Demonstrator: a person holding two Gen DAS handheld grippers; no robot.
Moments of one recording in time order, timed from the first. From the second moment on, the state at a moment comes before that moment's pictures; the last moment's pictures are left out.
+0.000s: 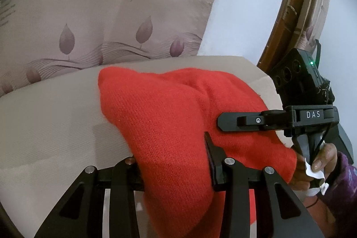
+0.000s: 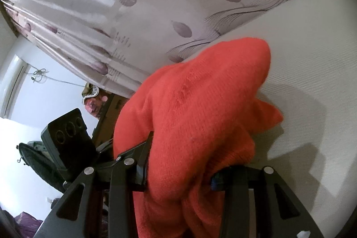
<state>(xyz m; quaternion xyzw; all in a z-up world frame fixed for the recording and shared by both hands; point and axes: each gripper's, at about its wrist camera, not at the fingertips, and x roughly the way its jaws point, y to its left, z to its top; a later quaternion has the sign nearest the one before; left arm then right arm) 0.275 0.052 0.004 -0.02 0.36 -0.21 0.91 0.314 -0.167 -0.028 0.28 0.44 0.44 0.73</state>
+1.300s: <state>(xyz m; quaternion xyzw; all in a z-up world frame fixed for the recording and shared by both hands) 0.206 0.084 -0.002 -0.04 0.36 -0.20 0.91 0.269 -0.124 -0.025 0.27 0.45 0.46 0.72</state>
